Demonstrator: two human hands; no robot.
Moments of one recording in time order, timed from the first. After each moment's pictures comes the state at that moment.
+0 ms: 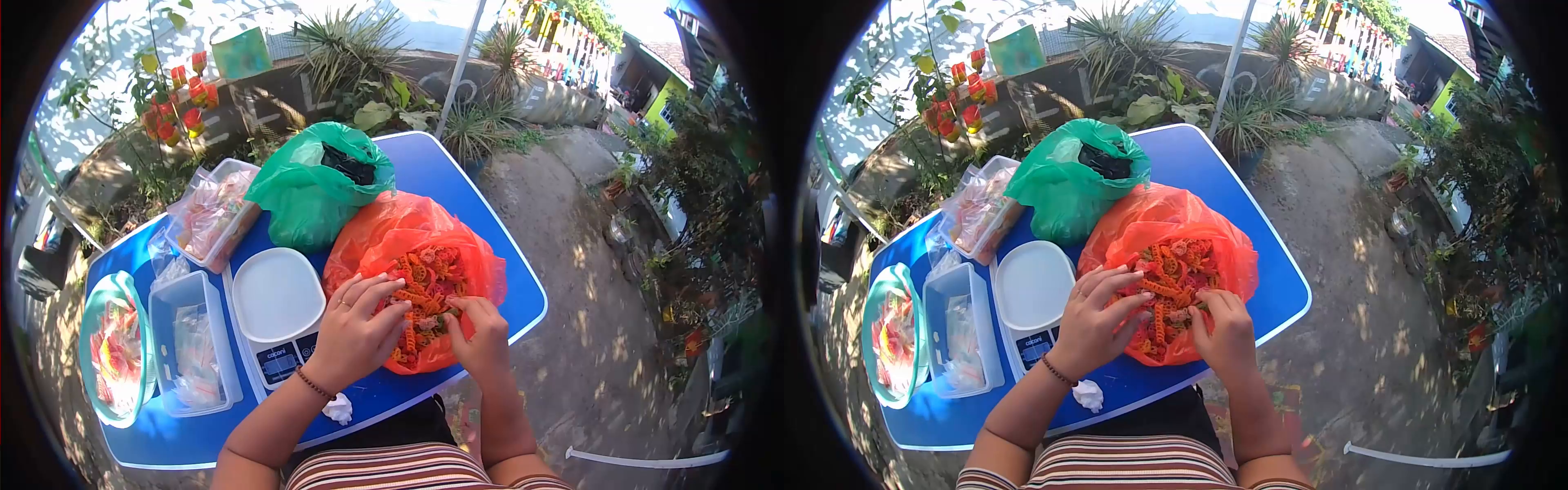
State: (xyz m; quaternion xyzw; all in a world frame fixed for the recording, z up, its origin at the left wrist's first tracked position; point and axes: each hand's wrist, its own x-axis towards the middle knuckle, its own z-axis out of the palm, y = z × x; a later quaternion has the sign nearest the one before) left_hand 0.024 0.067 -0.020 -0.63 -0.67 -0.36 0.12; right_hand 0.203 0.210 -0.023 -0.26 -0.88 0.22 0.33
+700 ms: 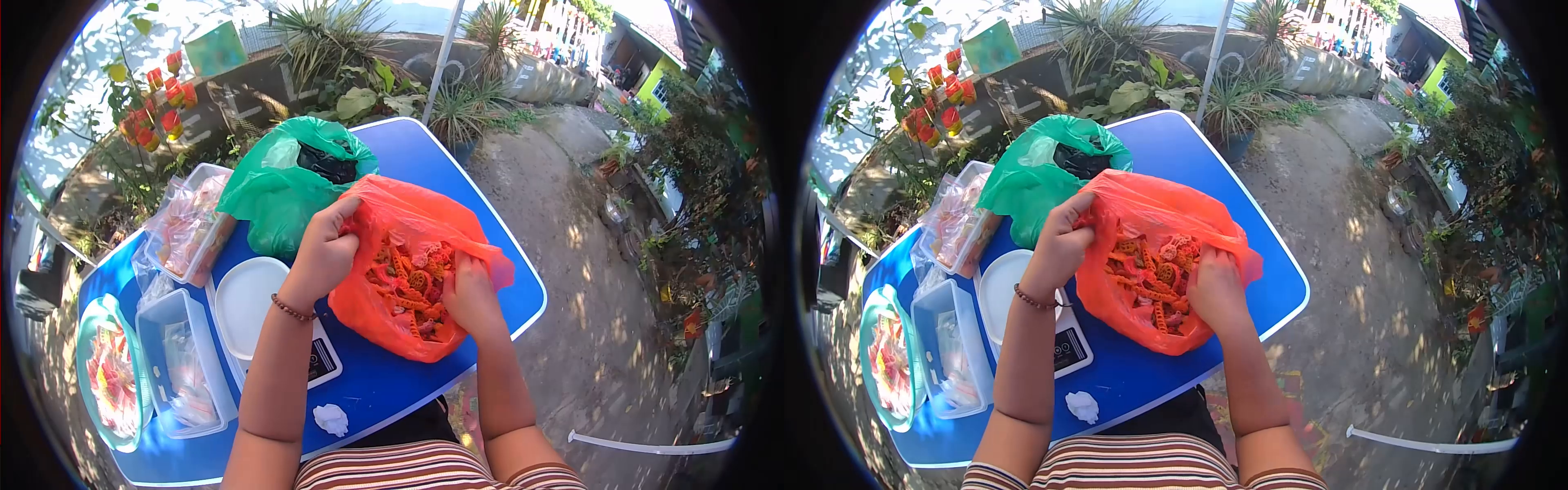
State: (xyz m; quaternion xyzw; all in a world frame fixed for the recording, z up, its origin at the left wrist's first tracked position) left_hand -0.058 0.152 0.005 -0.45 -0.52 -0.67 -0.30; right_hand 0.158 0.281 -0.049 -0.35 -0.90 0.18 0.20
